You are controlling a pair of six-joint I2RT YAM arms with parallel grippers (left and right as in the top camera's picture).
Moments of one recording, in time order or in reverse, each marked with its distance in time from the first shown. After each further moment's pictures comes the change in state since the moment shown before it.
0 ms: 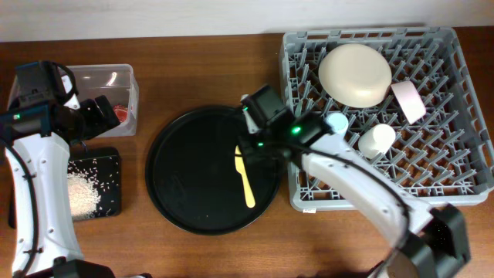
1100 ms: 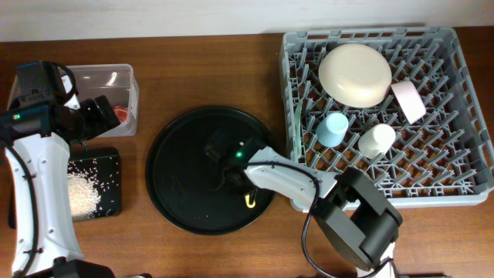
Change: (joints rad) left arm 0.000 0.000 0.000 0.000 0.000 0.000; right arm 0.173 0.324 -0.053 -0.034 0.116 0.164
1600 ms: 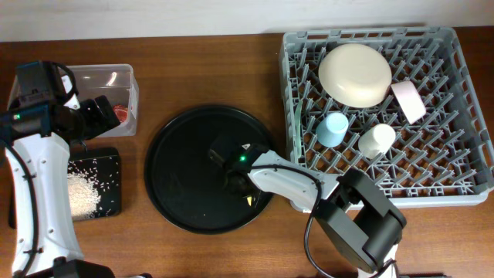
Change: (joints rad) left arm 0.000 0.000 0.000 0.000 0.000 0.000; right arm -0.004 -0.019 -0.063 0.038 0.032 0.089
